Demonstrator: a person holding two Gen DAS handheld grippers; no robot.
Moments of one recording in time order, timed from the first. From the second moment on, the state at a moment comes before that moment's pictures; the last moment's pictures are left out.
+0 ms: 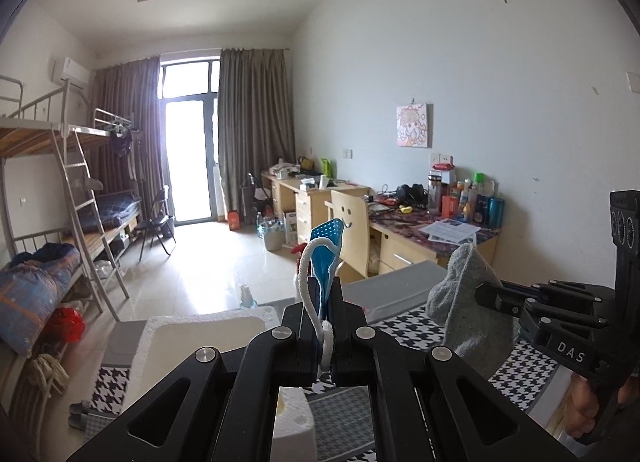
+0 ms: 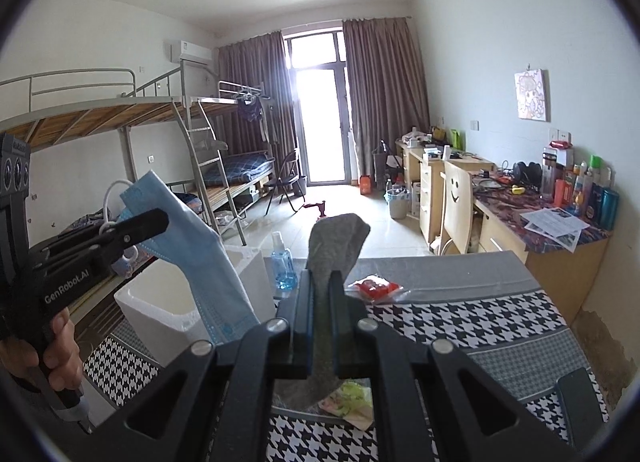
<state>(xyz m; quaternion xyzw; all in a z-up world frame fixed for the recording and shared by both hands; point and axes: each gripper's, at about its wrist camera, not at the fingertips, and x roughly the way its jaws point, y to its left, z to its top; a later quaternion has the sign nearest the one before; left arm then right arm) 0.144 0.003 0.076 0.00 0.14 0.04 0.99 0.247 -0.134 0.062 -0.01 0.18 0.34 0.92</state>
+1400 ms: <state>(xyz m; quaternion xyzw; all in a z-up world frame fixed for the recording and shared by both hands) 0.136 0.060 0.095 0.01 0.12 0.17 0.98 0.244 -0.057 0.088 -0.04 0.15 0.44 0.89</state>
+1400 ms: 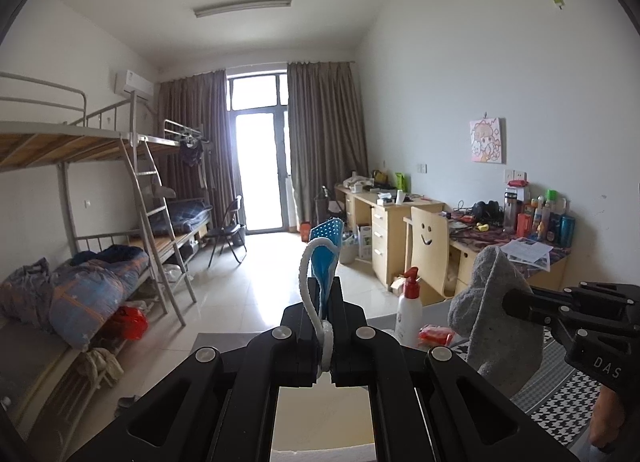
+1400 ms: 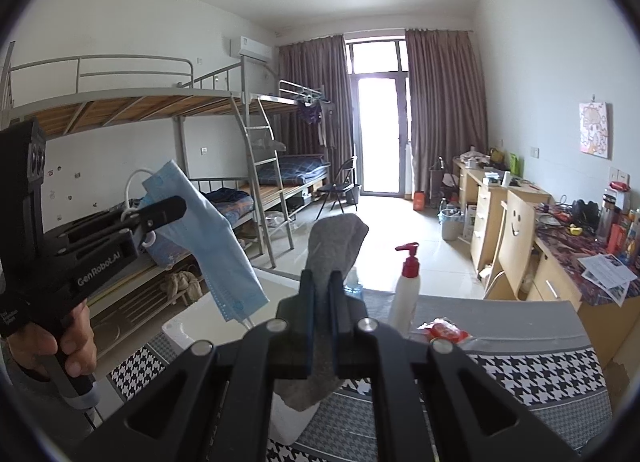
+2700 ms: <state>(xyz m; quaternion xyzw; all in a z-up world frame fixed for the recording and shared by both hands) 0.161 0.089 0.047 -0.01 0.19 0.17 0.97 0.247 -0.009 0.077 -0.06 0.18 0.47 0.86</state>
